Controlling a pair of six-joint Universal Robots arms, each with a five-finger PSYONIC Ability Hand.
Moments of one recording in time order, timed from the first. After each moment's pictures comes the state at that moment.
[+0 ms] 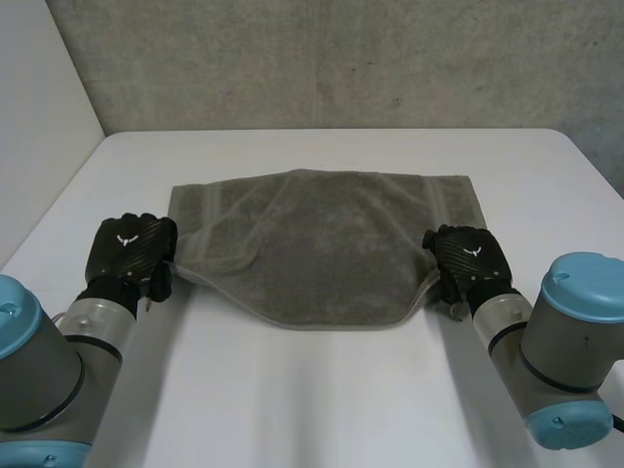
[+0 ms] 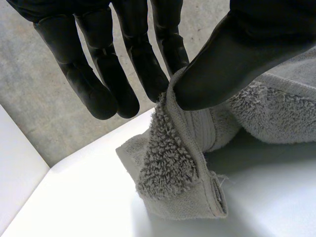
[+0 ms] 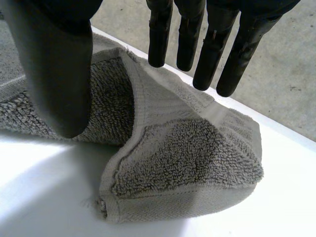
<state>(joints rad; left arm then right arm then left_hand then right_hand) 4.40 -1.79 -2.04 3.75 -1.59 3.35 1.94 -1.08 1.81 -0.52 1.51 2.96 1.41 1.51 1.55 1.51 1.47 0.48 0.48 0.49 0.49 0.32</state>
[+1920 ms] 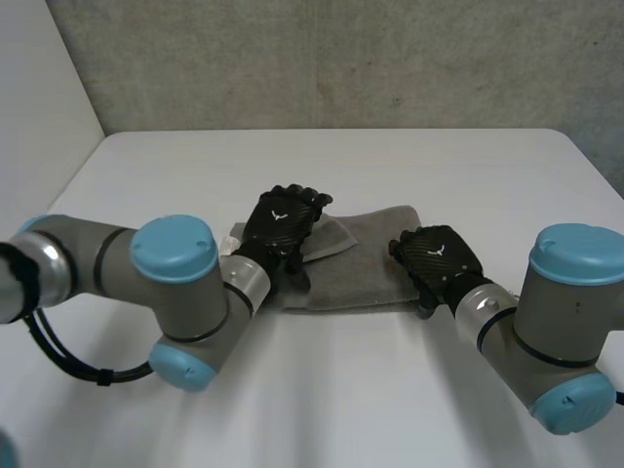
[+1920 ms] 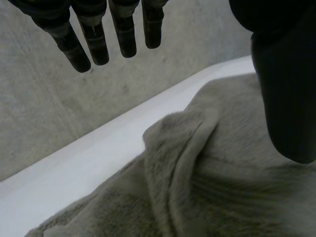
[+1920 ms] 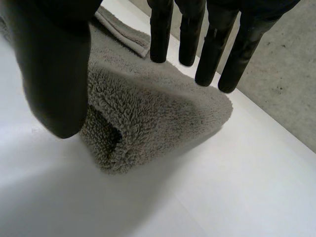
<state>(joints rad) 4.10 -2.30 -1.33 3.54 -1.48 3.29 1.97 -1.07 1.68 -0.31 1.37 2.73 0.27 0.27 0.24 0.27 0.23 0.43 0.43 0.44 0.44 0.27</state>
